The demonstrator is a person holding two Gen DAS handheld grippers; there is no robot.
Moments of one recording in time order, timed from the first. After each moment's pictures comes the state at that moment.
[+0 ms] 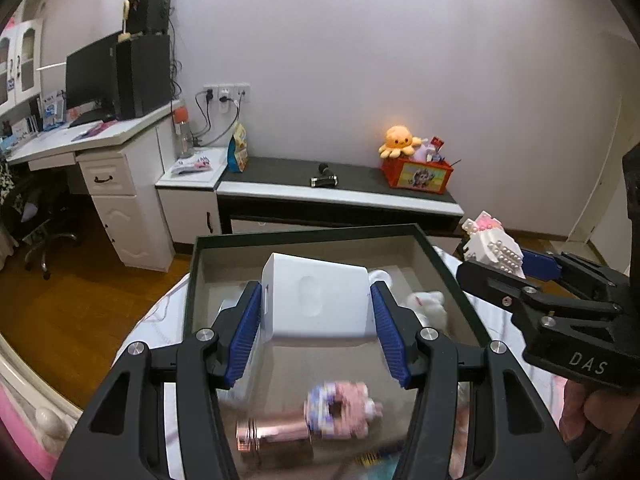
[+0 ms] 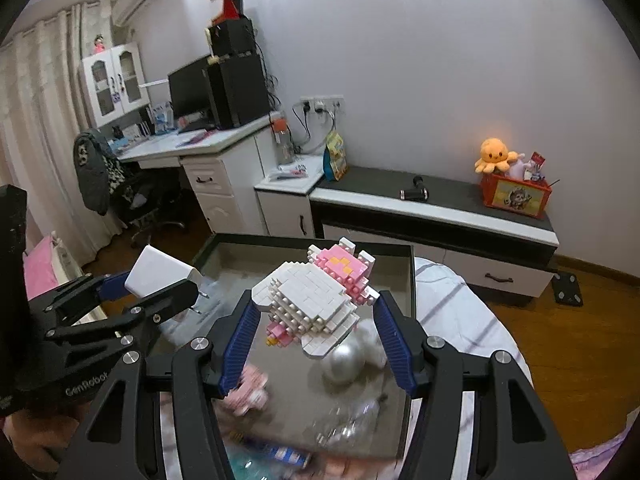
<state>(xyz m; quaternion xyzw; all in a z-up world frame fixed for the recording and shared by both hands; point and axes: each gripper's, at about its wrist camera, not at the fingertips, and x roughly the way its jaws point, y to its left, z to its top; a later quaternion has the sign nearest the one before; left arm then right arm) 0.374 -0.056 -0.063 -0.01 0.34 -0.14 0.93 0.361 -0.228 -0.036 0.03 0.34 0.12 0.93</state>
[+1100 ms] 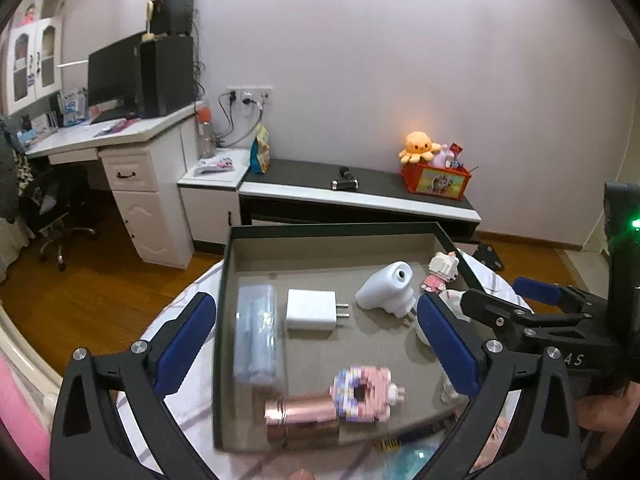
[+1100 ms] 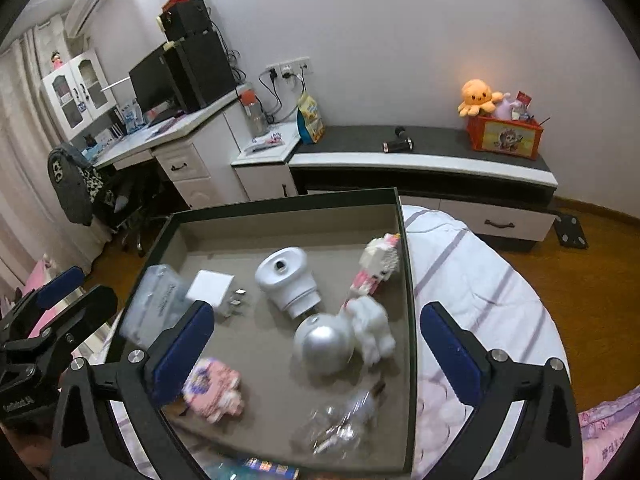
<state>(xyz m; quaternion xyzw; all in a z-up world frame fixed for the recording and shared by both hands) 0.335 -0.034 -0.056 -0.01 0.32 -0.10 0.94 0.371 -0.243 -0.073 0.09 0.40 0.08 0.91</state>
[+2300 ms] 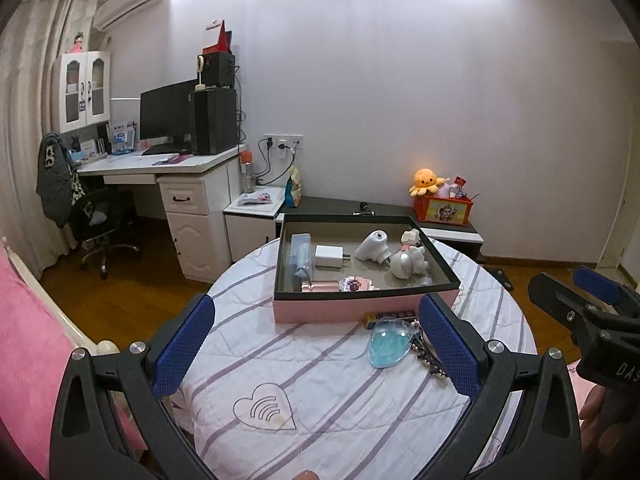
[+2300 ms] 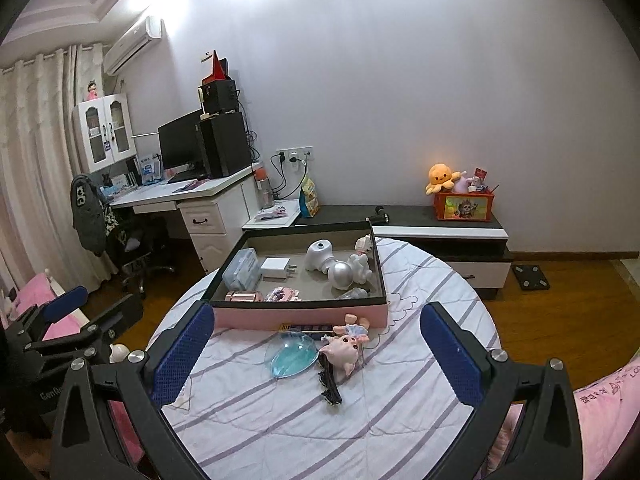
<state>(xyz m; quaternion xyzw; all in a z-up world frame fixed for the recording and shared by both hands) 0.106 -0.003 -0.015 -0.01 0.24 -0.05 0.97 0.111 -0.218 0.001 0.06 0.24 0.04 0.97</state>
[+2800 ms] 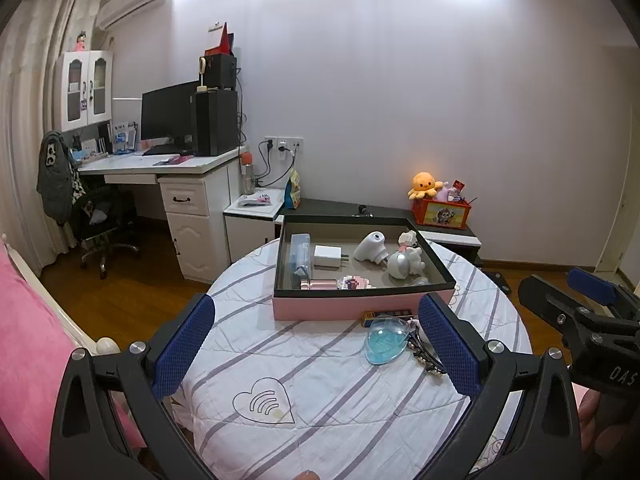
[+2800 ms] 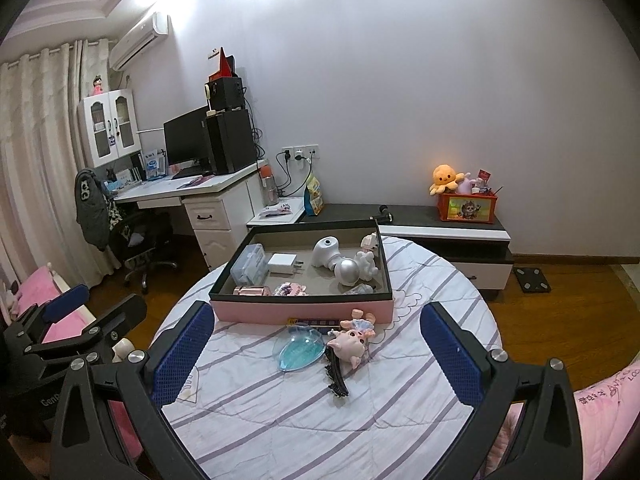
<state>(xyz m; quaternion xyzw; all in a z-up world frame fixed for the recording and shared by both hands) 0.098 -0.004 -0.014 -0.01 0.23 -0.05 0.97 0.101 -0.210 0.003 0.06 0.24 0.05 0.97</state>
